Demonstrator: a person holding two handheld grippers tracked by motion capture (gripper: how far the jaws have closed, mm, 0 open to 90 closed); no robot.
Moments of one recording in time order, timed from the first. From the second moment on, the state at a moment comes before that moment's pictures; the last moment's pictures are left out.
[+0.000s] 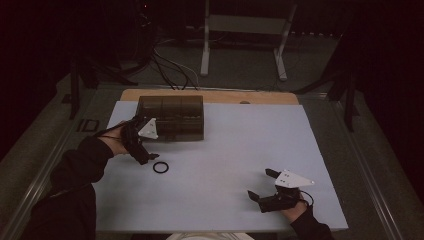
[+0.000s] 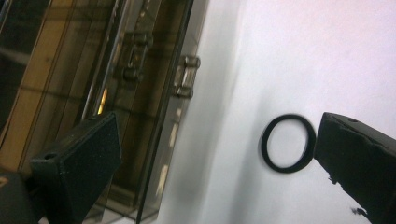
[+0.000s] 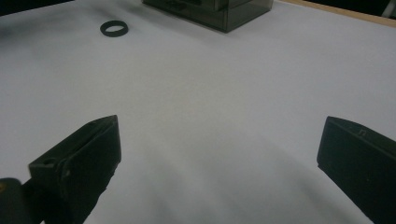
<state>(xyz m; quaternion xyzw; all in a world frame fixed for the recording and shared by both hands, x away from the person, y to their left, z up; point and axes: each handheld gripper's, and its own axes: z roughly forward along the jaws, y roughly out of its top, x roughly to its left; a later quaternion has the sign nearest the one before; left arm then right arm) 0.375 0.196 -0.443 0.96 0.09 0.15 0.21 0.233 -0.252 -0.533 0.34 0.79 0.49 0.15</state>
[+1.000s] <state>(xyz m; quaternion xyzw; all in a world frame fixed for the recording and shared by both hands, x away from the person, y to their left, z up) 0.402 0.196 -0.453 0.98 0.03 0.15 0.15 0.234 -0.252 -0.534 0.34 0.79 0.49 0.14</state>
